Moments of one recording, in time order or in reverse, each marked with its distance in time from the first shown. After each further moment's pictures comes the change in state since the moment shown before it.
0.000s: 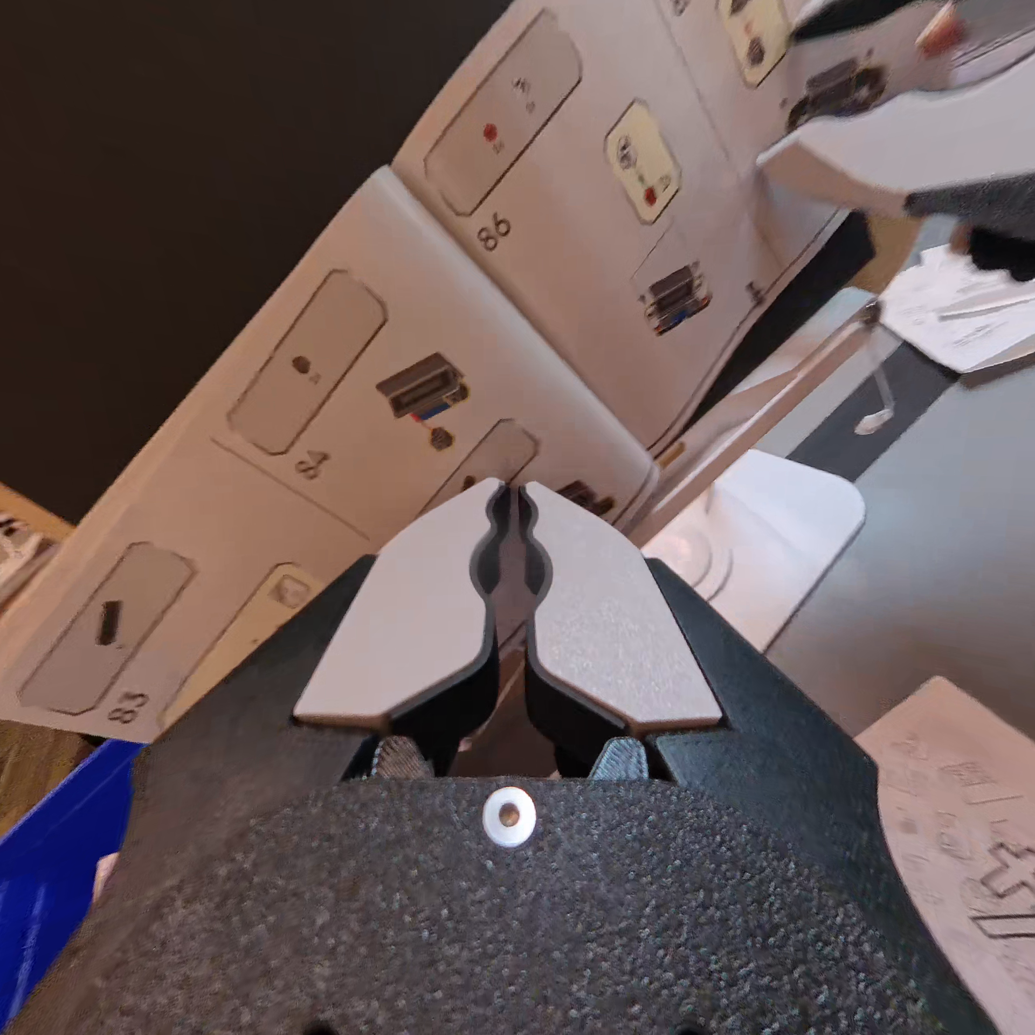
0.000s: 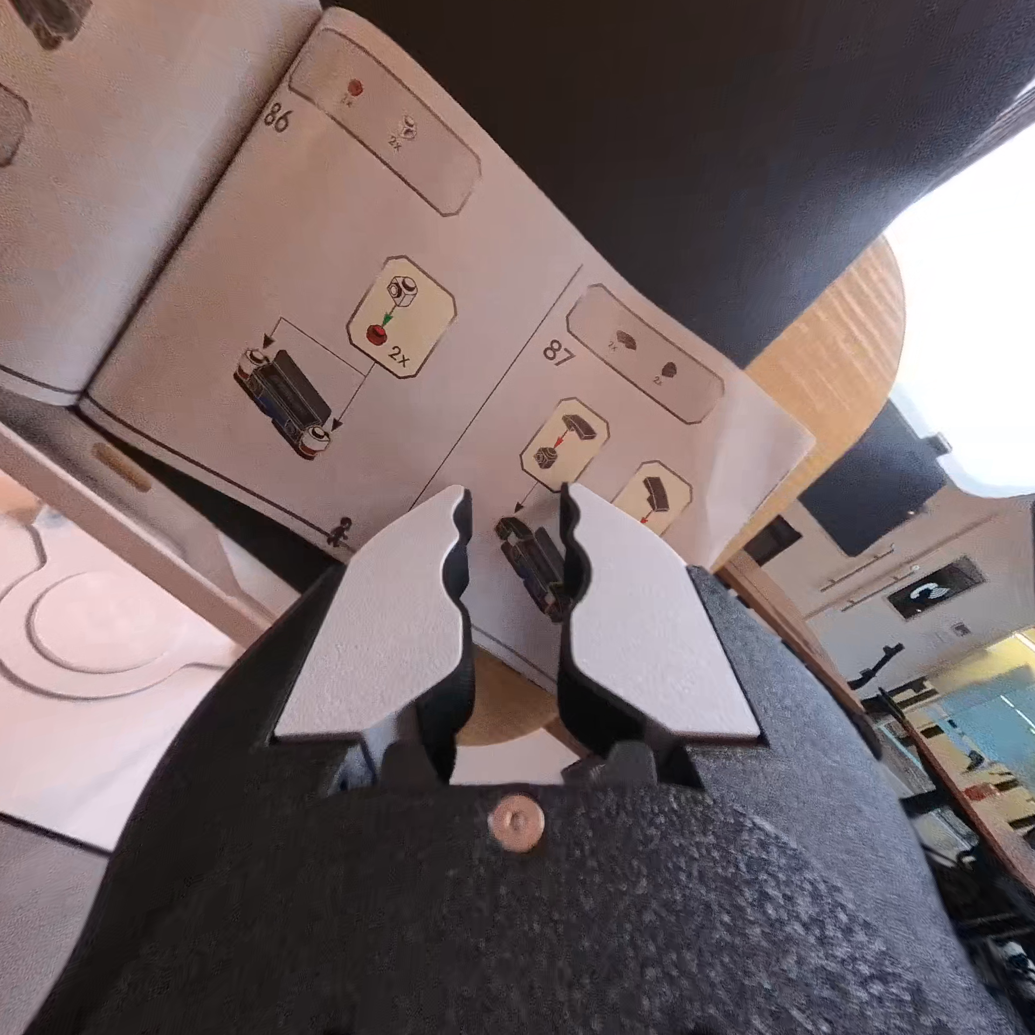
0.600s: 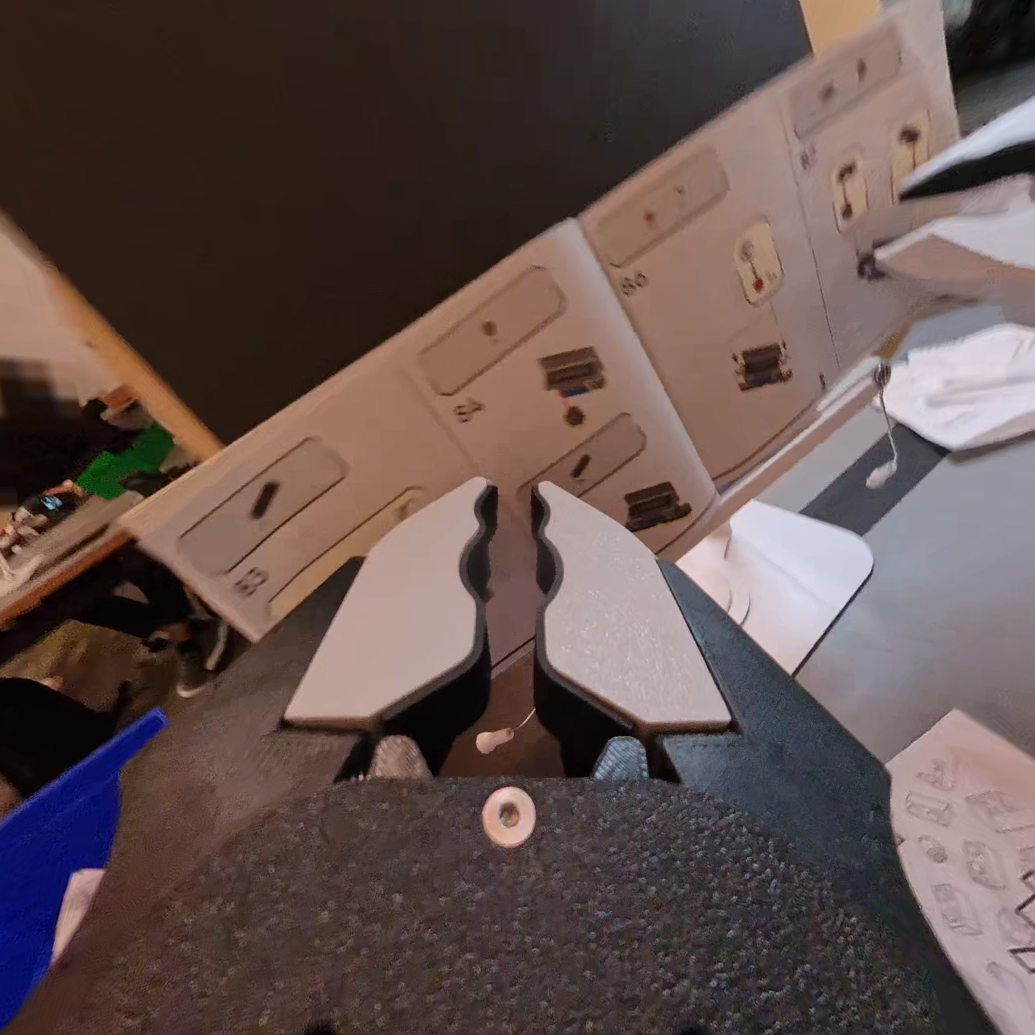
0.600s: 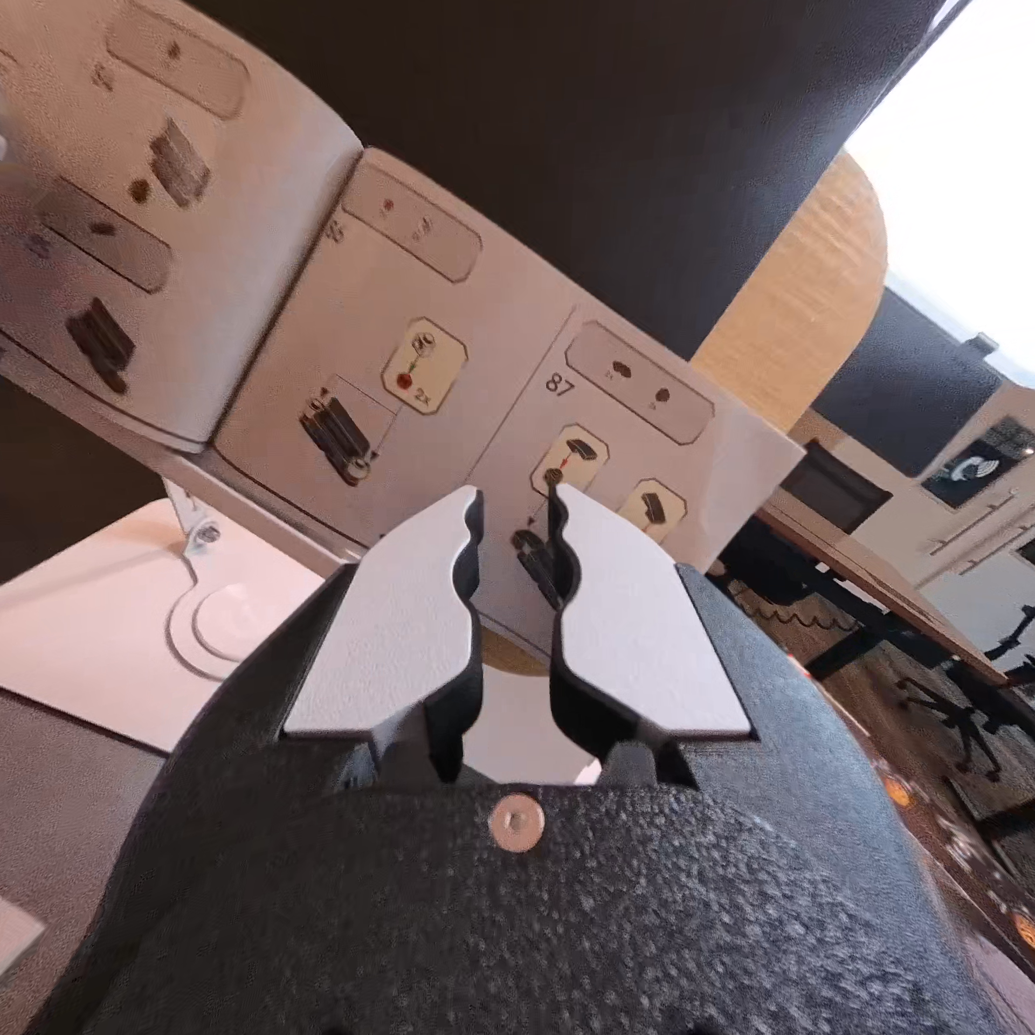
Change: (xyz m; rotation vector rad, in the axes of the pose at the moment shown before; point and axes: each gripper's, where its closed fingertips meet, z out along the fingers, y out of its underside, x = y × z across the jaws) left arm -0.030 -0.002 -0.030 0.178 -0.035 -0.080; right arm -0.014 0.001 -0.037 0.040 -0.040 0.207
